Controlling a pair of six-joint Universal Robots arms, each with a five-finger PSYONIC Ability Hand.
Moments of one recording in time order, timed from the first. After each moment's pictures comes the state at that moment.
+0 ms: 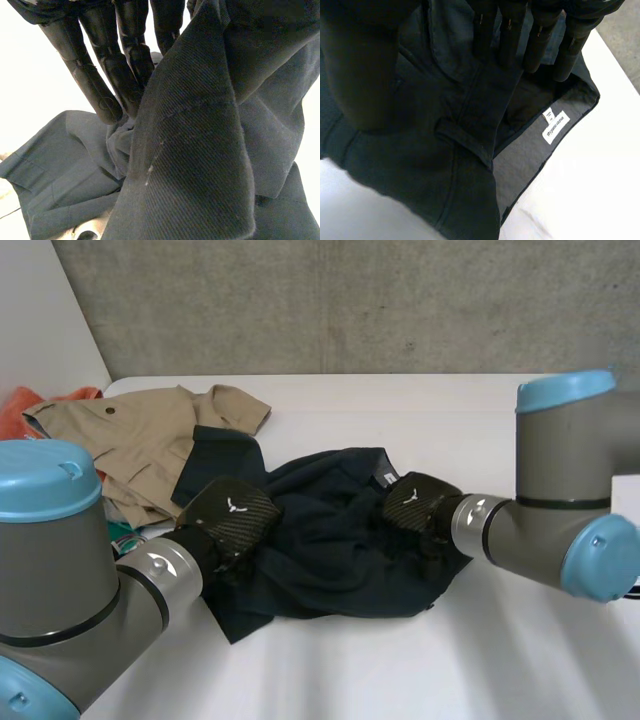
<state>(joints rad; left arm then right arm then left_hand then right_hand) 4.17 -1.80 -1.69 3.12 -1.43 3.65 2.01 -0.93 1.18 0.38 1.23 2.32 1.18 1.20 1.19 1.20 0.98 0.42 0.41 0.42 0.42 0.25</state>
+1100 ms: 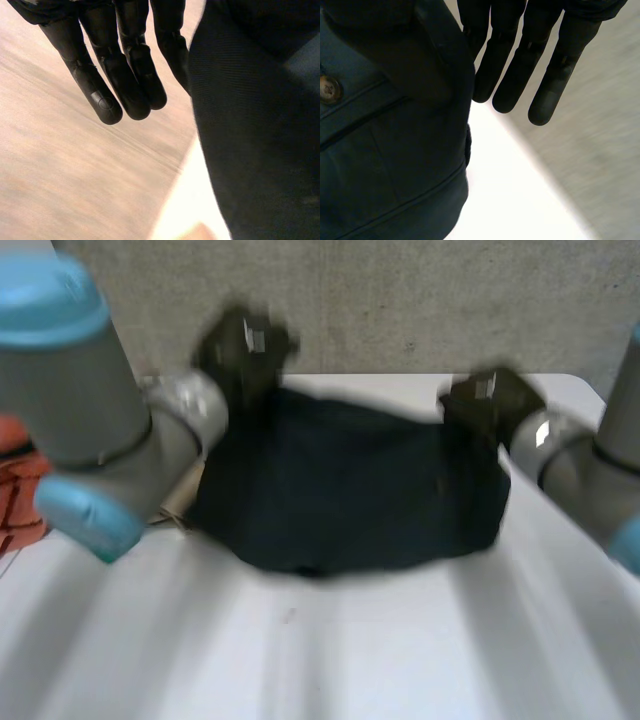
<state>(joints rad) 4.16 -2.03 -1.00 3.14 -1.46 3.81 1.96 -1.19 1.19 0.12 1.44 2.60 1.18 1.19 1.19 1.19 0.98 1.12 1.18 1.19 1.19 1.01</state>
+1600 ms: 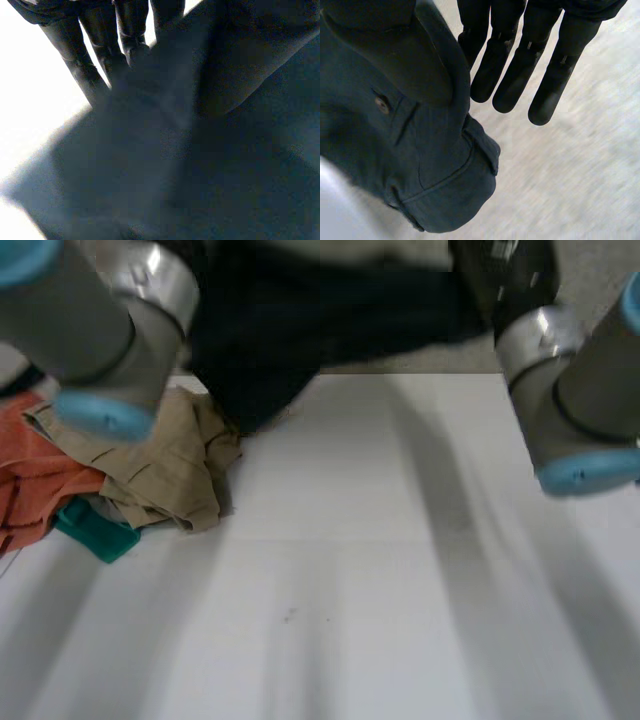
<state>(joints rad) 4.22 -2.14 -0.75 3.33 -1.50 3.46 2.01 -1.12 1.09 -0.28 1.54 2.74 1.17 1.19 1.18 1.19 0.98 1.12 1.18 1.19 1.20 1.01</state>
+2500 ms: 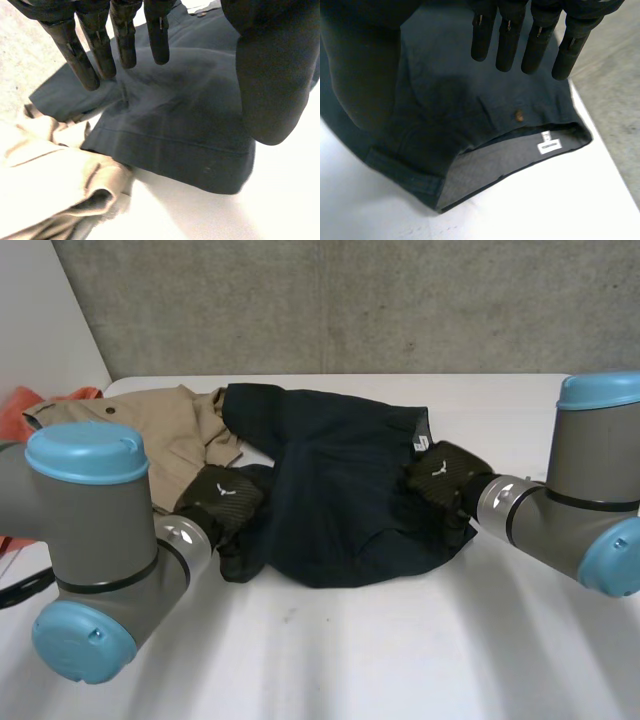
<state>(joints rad) 4.17 -1.99 -1.53 3.10 -1.59 3.58 1.93 -0.97 1.24 0.22 1.23 2.28 0.38 0.36 0.36 0.35 0.17 0.44 0.44 0.43 0.41 0.21</state>
